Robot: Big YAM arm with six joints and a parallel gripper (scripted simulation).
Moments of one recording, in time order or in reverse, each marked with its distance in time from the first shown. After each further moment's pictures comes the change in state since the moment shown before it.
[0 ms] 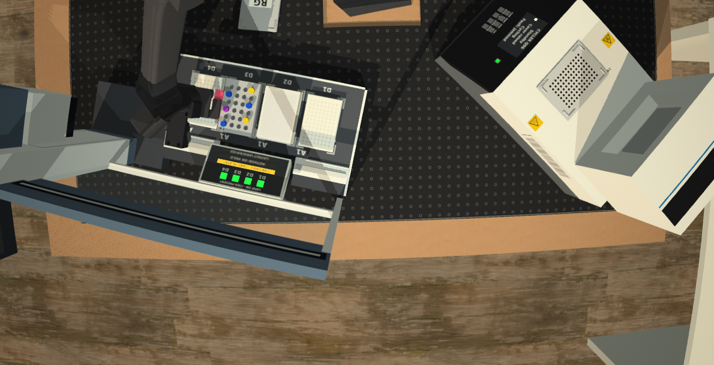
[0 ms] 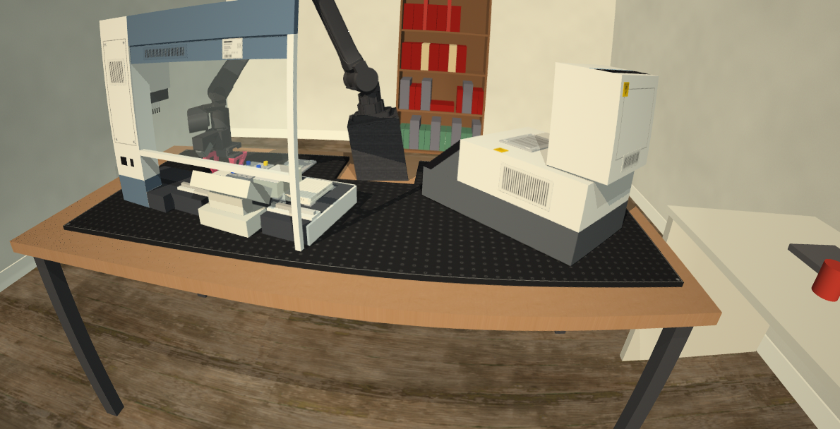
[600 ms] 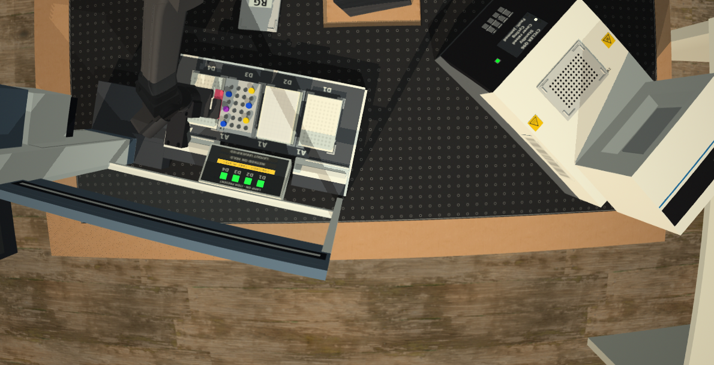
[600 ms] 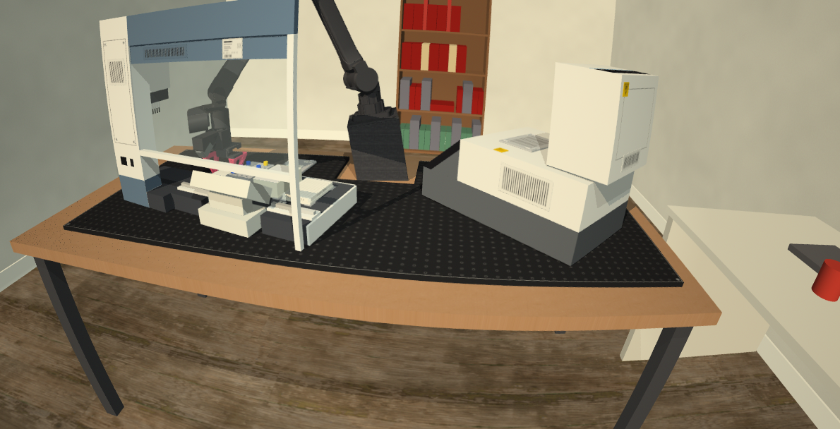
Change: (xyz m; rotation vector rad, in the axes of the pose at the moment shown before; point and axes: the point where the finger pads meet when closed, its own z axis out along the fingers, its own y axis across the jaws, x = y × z) arm 0.000 -0.001 0.001 0.000 -0.001 0.002
